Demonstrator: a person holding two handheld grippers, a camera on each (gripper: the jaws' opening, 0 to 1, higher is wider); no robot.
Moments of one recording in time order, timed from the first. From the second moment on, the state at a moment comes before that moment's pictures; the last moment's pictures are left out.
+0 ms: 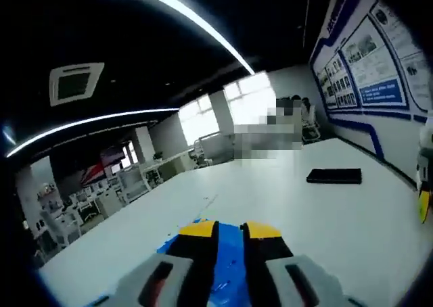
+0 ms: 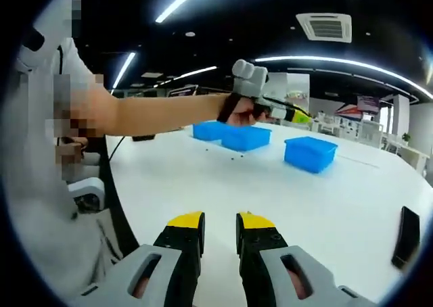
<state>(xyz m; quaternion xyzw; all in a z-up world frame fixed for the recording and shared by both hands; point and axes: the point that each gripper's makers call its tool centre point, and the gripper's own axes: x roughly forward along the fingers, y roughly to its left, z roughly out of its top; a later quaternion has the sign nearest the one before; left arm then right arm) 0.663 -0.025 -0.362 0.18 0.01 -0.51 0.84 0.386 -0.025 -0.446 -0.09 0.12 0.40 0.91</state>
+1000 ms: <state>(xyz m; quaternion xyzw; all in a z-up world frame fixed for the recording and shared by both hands) 0.531 0.124 -0.409 0.49 0.16 -0.64 0.57 0.395 -0.006 -0.449 -0.09 0.12 0.43 0.89</state>
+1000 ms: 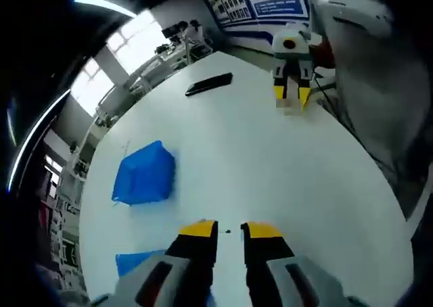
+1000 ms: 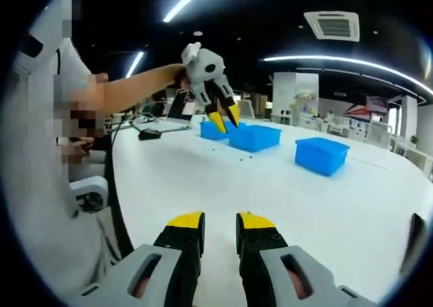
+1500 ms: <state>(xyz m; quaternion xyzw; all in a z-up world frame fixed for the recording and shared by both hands) 0.554 0.118 -0.447 0.62 0.16 -0.63 0.43 0.400 -0.013 -0.456 -0.08 0.13 0.40 0.90</state>
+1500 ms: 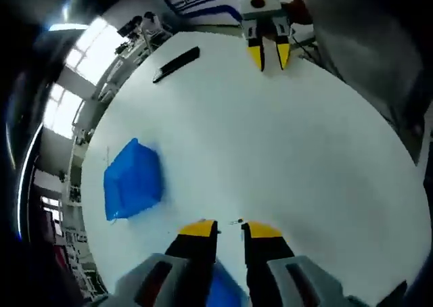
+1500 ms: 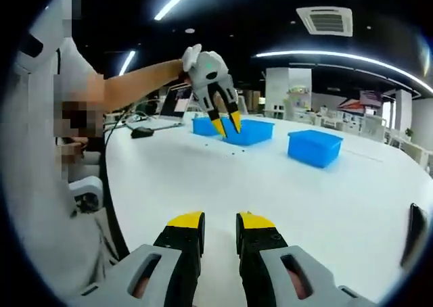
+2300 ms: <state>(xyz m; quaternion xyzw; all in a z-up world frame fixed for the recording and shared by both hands) 0.619 0.014 -0.366 0.18 0.09 -0.68 0.71 0.436 -0.025 -0.452 -0.07 0.14 0.37 0.91</state>
